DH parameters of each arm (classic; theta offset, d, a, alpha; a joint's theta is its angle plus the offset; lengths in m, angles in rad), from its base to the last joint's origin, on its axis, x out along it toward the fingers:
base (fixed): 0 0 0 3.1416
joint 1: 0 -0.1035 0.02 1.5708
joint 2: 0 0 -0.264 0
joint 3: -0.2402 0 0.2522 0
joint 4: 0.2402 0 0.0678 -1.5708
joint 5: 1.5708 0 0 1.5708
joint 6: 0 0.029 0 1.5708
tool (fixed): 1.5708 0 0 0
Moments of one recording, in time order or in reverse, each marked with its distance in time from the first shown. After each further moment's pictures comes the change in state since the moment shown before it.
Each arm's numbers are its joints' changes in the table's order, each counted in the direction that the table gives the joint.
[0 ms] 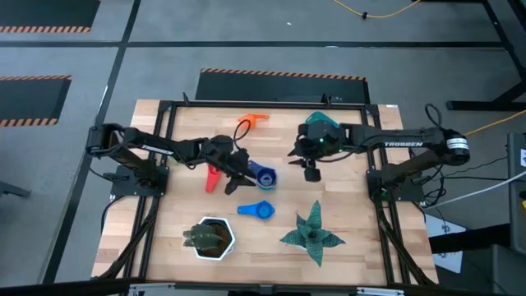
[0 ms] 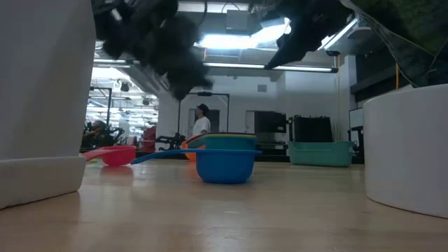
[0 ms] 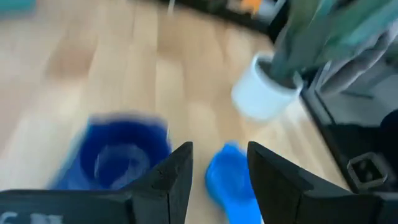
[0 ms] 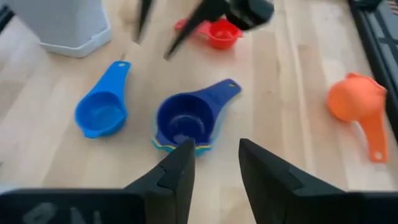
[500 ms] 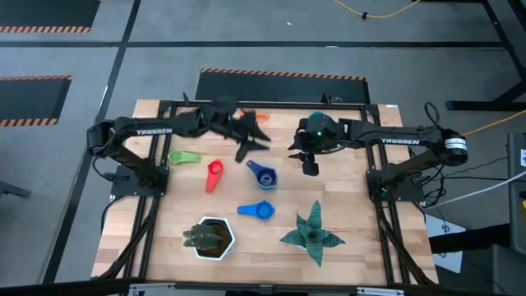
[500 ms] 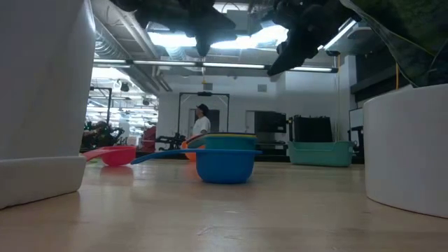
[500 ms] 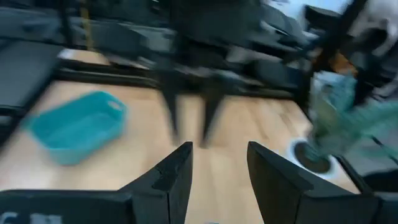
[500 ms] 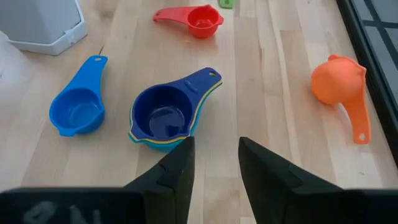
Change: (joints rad) left arm -0.219 -0.002 -0.398 0.284 0.067 0.197; right arm 0.058 0.020 0.000 0.001 -0.010 -0.002
